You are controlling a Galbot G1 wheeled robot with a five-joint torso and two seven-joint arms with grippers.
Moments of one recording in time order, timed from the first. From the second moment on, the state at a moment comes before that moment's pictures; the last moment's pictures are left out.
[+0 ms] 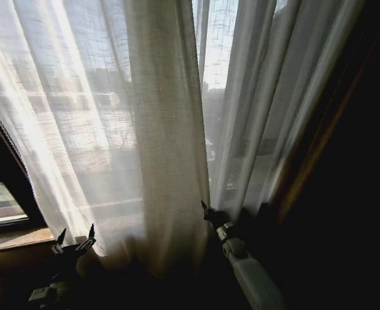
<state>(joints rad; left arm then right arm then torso) 1.58 -1.33 -0.88 -1.87 -0.41 -0.38 0.08 -0.86 1.33 0.25 1.22 0.29 0.29 -0.23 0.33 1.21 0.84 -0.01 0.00</state>
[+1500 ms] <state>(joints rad) 1.58 -1.33 -0.88 -1.87 -0.41 -0.38 0.08 -0.90 1.33 0.26 1.23 0.17 0.30 -0.09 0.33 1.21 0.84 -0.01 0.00</state>
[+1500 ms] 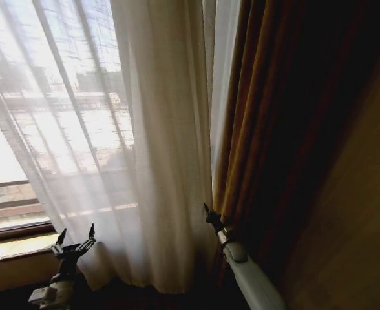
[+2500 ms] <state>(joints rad) 1.58 -1.33 -0.88 -1.87 -0.41 -0.38 0.08 -1.00 1.22 0.35 1.43 0.29 0.05 0.17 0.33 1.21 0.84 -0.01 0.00</state>
